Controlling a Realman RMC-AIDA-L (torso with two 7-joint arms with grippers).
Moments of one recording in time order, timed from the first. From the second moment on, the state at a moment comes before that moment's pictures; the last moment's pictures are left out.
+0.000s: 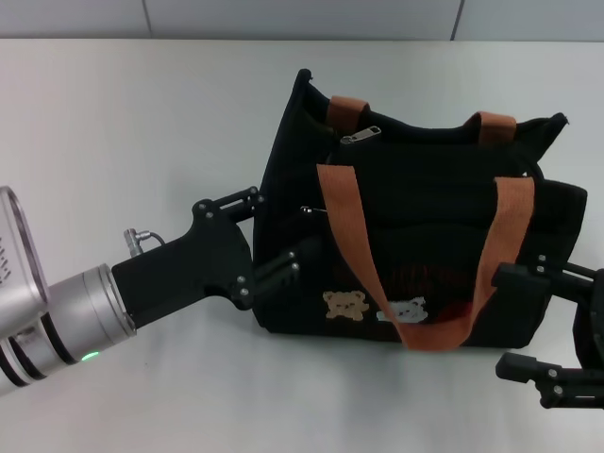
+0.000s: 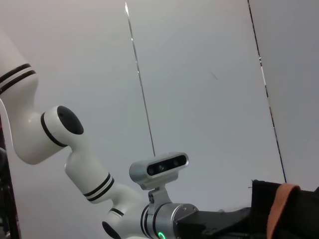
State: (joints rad) left arm -0.51 -2.08 0.03 0.05 2.33 1.63 -0.47; right arm 0.39 2.06 -0.31 -0.48 -2.21 -2.10 0.93
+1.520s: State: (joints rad) left arm -0.69 -2.07 0.06 0.42 2.18 1.99 0.11; right arm 0.41 2.08 -0.36 -0.30 -1.78 -1.91 0.92
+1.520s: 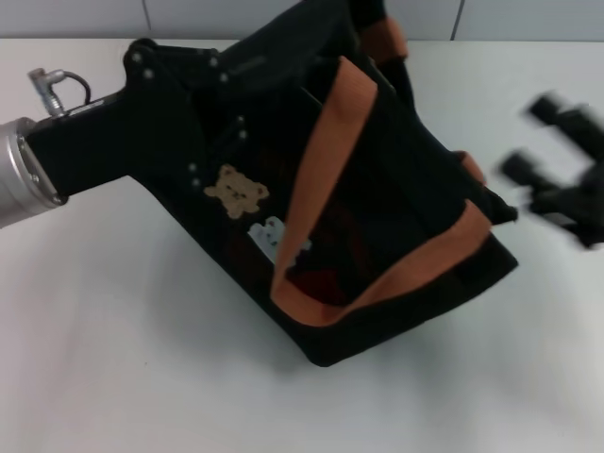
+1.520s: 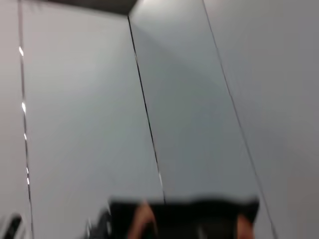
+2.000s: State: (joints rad) left arm -0.66 -2.07 0.32 0.41 2.00 1.99 0.22; right arm 0.55 2.09 -0.69 -0.18 -1.82 -1.54 0.92
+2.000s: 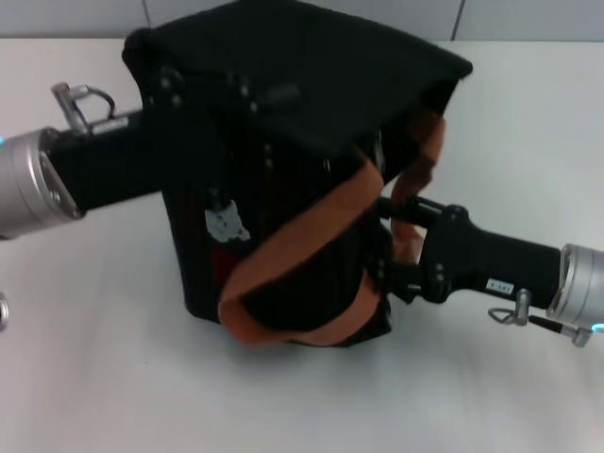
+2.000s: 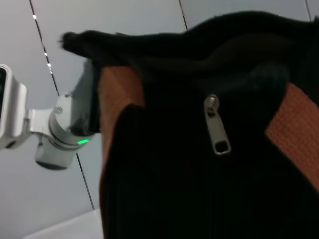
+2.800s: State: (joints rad) left arm -0.61 -2.08 0.42 0.30 2.00 1.95 0.41; right arm 0.39 2.09 -0.48 0.08 -1.72 -1.78 0.20
